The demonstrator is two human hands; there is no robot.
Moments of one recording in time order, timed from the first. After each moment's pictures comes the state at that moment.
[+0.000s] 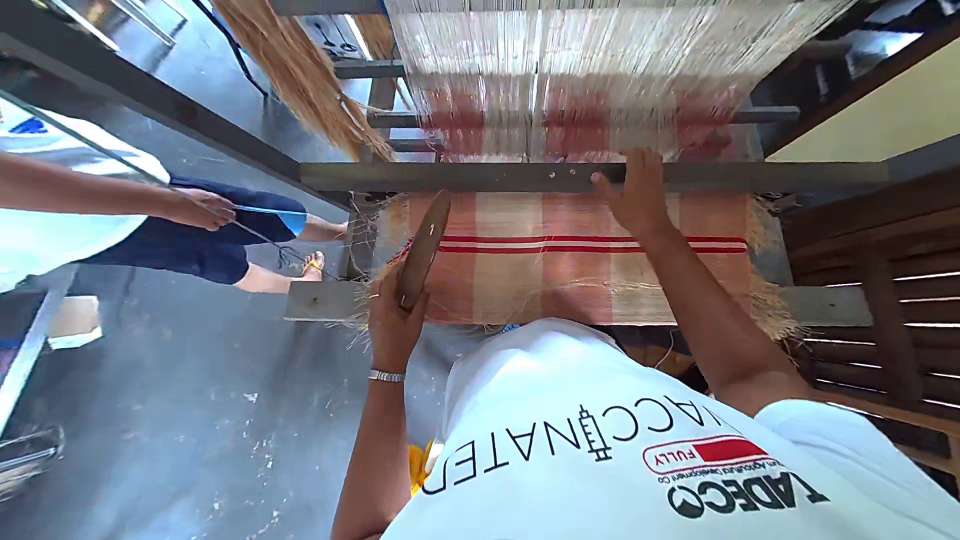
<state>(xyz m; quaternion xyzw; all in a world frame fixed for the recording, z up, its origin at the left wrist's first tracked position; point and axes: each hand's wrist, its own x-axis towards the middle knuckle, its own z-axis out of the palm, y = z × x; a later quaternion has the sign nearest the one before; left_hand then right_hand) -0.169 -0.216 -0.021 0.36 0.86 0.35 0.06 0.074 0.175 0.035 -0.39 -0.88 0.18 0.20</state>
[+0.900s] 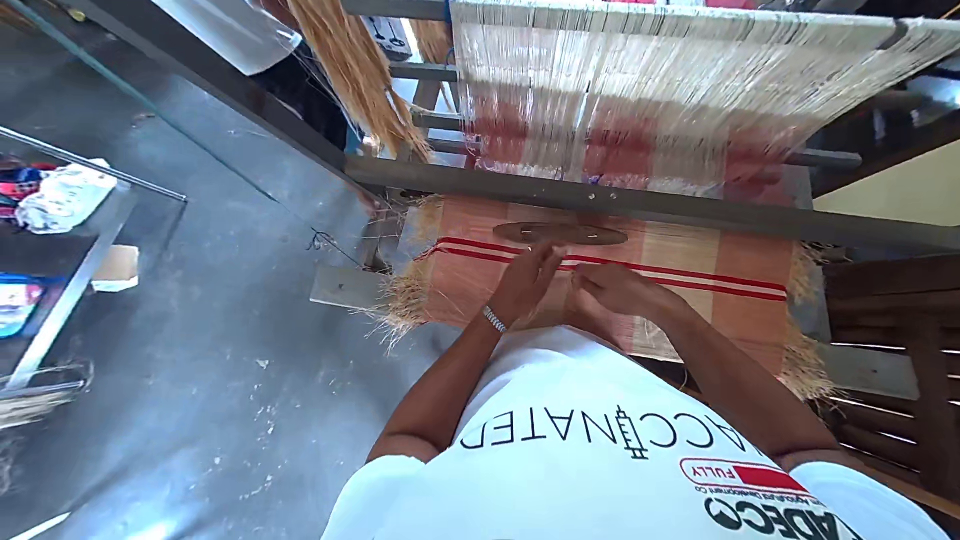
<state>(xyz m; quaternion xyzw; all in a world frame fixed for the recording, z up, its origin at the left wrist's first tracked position) -0.103 -0.054 0.001 0.52 0.71 0.40 0.25 0.054 0.090 0.052 -0.16 -0.89 0.39 -0.16</state>
